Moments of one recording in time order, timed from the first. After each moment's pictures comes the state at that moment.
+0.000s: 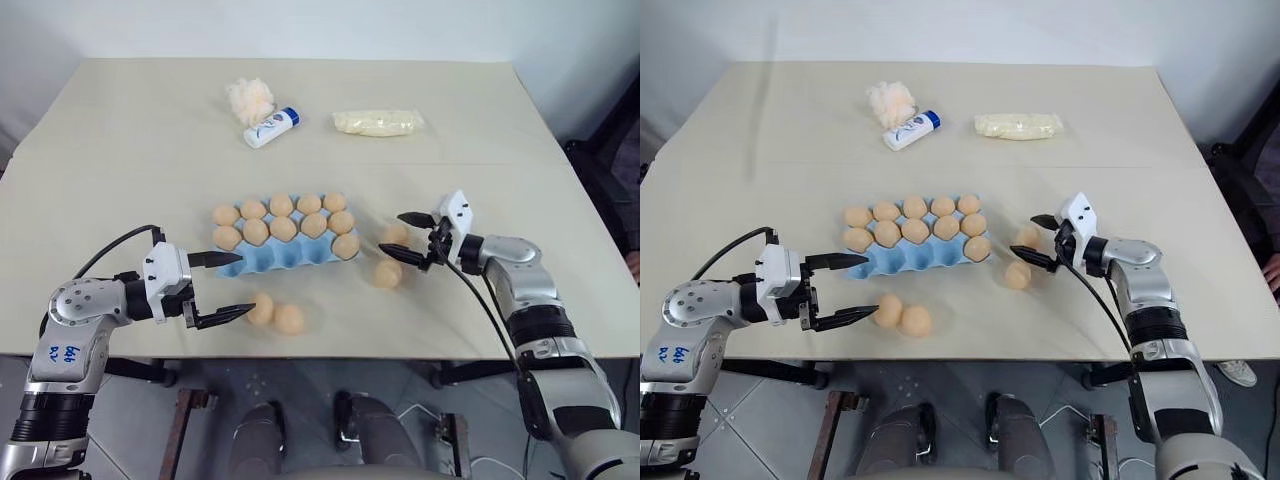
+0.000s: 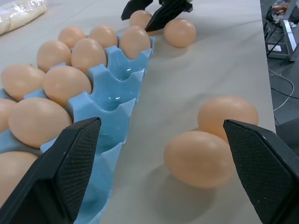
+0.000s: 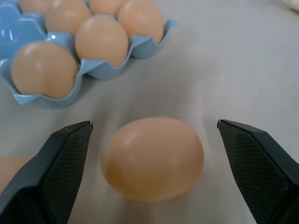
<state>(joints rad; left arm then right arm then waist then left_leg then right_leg) -0.17 0.73 0.15 -0.07 -0.41 0.10 -1.13 -0.71 -0.48 0.02 0.71 0.23 0.00 1.06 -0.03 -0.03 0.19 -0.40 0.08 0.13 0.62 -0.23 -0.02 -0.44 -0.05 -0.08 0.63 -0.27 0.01</state>
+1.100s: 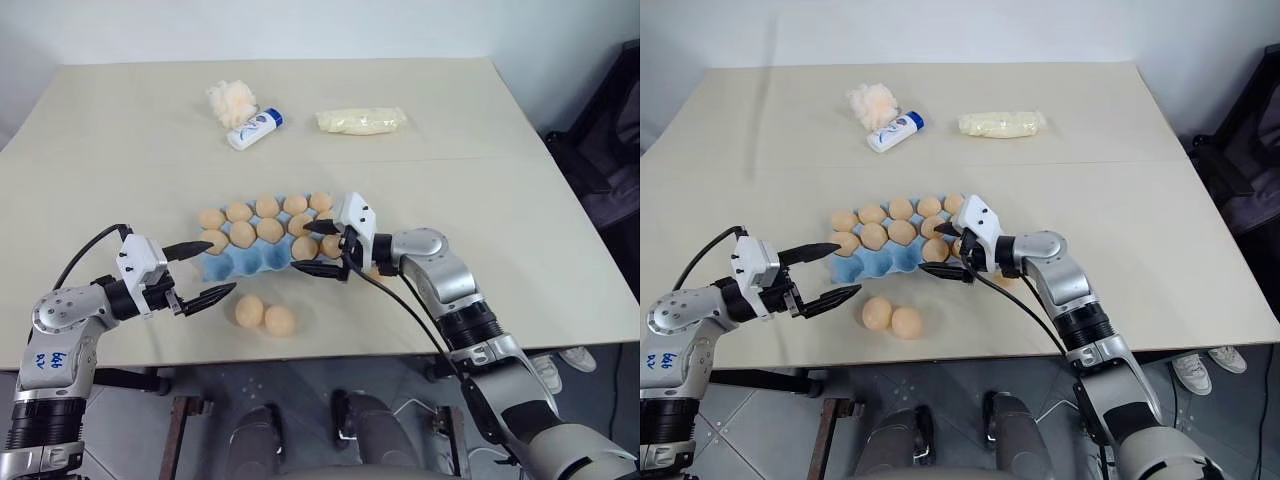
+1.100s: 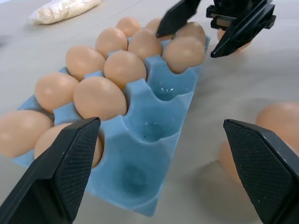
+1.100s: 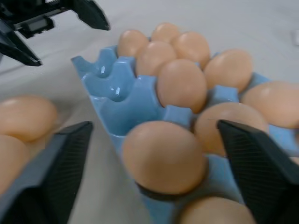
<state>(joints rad) -0.15 0.71 0.23 0.00 -0.42 0.10 -1.01 -0.72 -0.28 0.21 0.30 0.19 0.24 0.99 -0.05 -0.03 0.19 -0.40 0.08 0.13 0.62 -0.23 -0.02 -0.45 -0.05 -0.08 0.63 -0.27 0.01</state>
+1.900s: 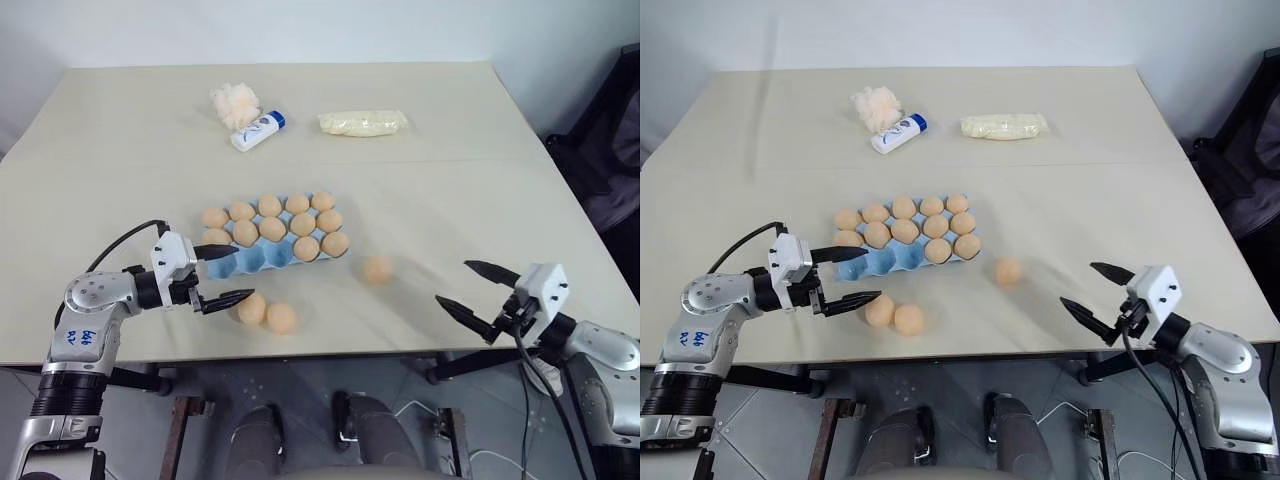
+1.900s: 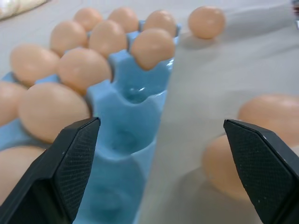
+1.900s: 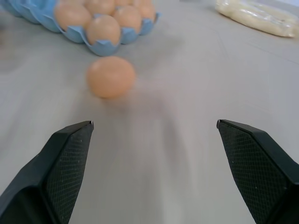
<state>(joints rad) -0.29 0.70 0.09 0.14 -0.36 0.03 -1.12 0.03 -0.59 -0.24 -0.20 0.39 0.14 0.96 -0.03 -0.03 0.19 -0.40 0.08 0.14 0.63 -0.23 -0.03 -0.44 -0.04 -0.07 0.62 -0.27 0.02</state>
